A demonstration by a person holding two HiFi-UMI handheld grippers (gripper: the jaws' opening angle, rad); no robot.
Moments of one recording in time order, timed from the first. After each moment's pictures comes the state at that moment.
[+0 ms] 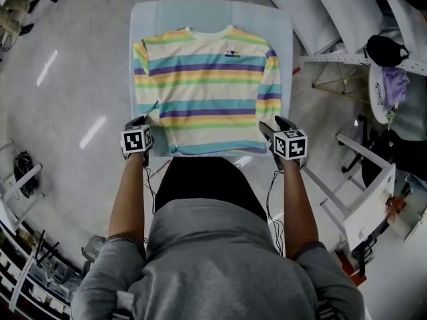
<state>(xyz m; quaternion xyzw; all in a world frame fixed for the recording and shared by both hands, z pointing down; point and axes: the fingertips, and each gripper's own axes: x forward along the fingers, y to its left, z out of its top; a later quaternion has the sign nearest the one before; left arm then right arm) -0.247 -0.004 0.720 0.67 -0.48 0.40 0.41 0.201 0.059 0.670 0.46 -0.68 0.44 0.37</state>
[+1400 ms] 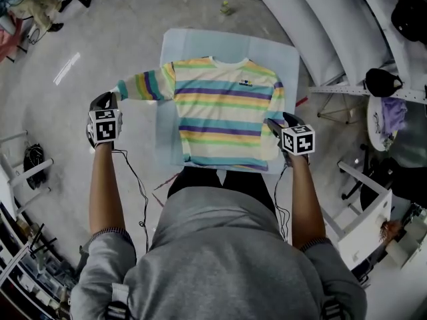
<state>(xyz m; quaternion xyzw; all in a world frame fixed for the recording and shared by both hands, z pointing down) -0.389 -0.164 0.491 0.68 -0.58 0.44 0.14 0.174 -0.053 0.583 0.43 -0.73 0.37 0.37</state>
